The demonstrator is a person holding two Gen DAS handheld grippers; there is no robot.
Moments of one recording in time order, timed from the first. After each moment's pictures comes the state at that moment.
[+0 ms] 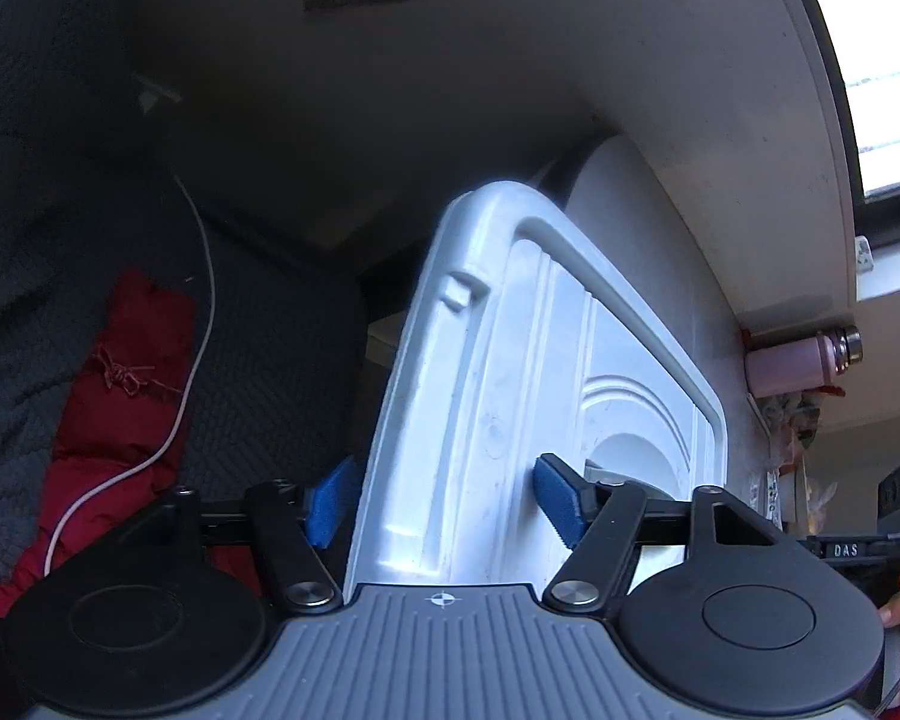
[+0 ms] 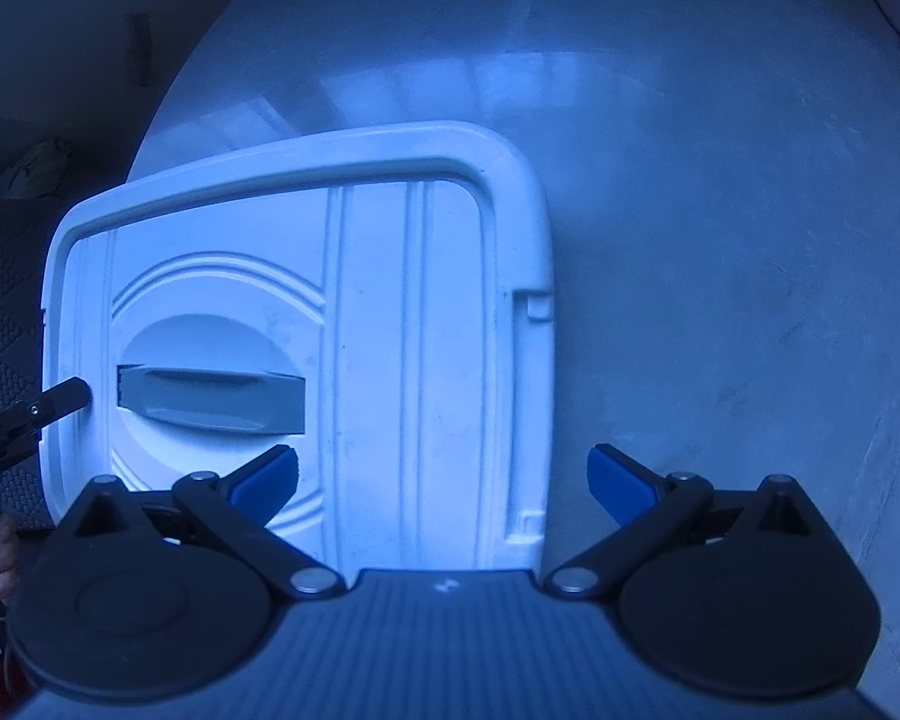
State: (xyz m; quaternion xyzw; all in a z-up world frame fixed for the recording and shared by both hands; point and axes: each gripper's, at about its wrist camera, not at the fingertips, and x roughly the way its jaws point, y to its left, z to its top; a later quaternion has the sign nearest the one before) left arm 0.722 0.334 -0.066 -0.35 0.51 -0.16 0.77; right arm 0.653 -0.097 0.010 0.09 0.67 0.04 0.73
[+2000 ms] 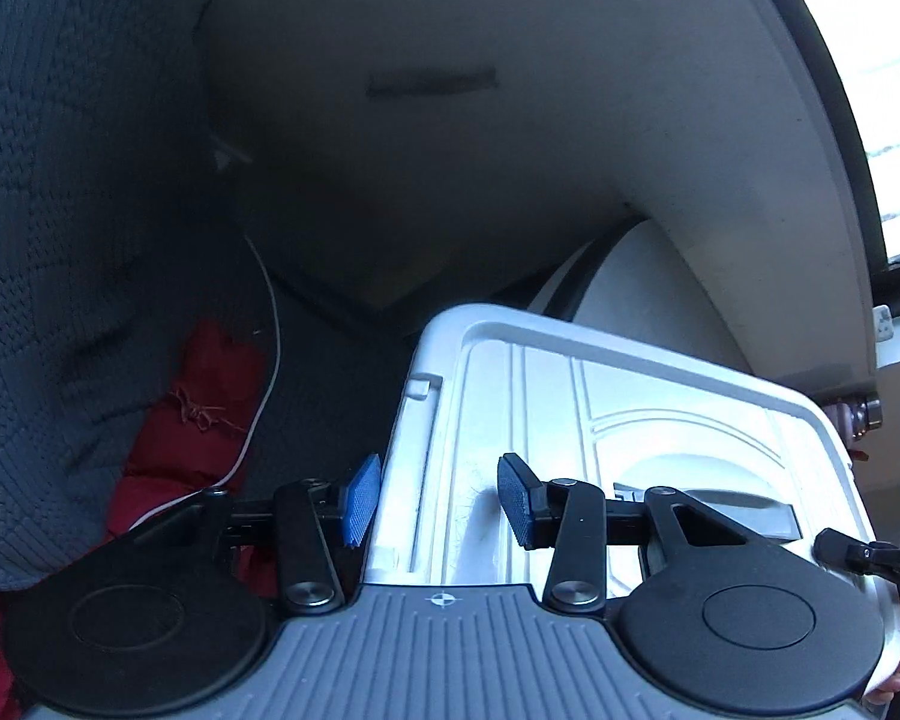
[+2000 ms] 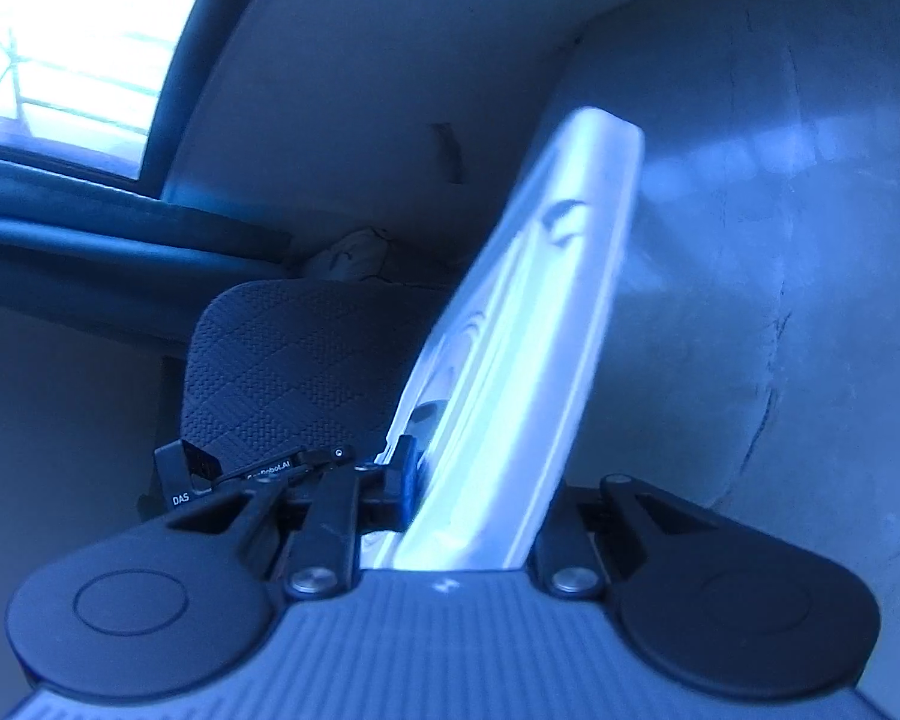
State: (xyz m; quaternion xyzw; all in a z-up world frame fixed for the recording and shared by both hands) left arm 0.722 0.363 0.001 -0.34 0.49 -0.08 0.80; right arm 0.666 -0.140 0.071 0.31 0.55 0.29 0.72
